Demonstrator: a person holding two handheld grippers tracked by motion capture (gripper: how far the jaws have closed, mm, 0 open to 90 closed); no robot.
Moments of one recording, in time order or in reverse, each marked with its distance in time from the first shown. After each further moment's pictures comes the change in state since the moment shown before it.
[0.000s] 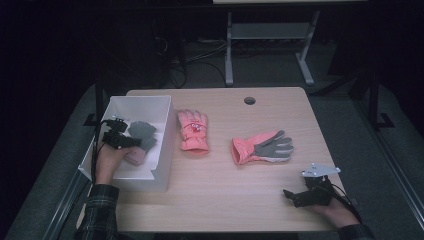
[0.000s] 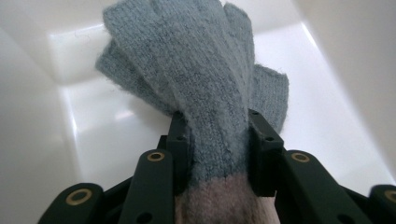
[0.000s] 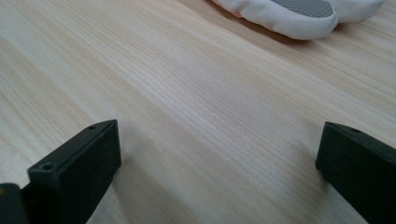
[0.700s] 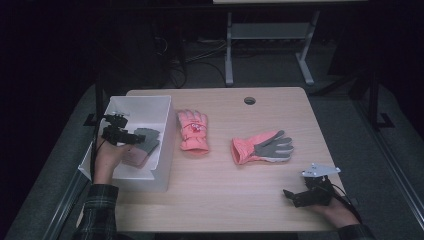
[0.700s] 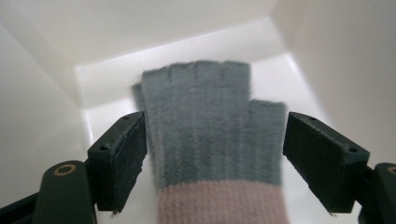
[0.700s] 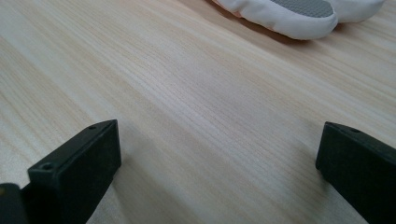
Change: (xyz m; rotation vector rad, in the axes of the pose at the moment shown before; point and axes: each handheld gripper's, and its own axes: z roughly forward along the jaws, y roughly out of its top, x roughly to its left) left arm -0.017 0.014 -0.028 -0.070 0.044 0.033; right arm 0.000 0.000 0.000 0.000 0.000 0.000
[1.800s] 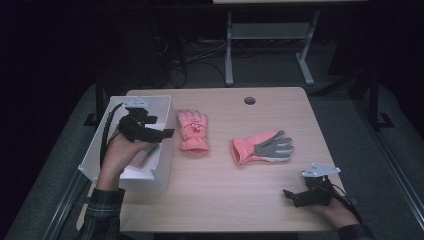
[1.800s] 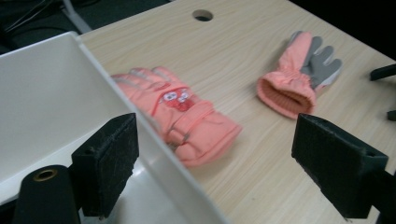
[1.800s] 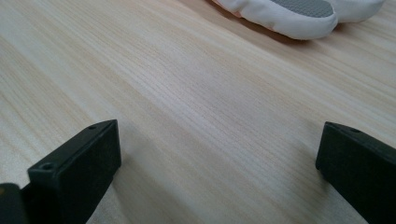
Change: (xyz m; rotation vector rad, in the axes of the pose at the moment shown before) left arm -0.102 0.039 -0.064 -0.217 -0.320 0.231; right arm 0.000 0.000 0.000 0.000 0.000 -0.001
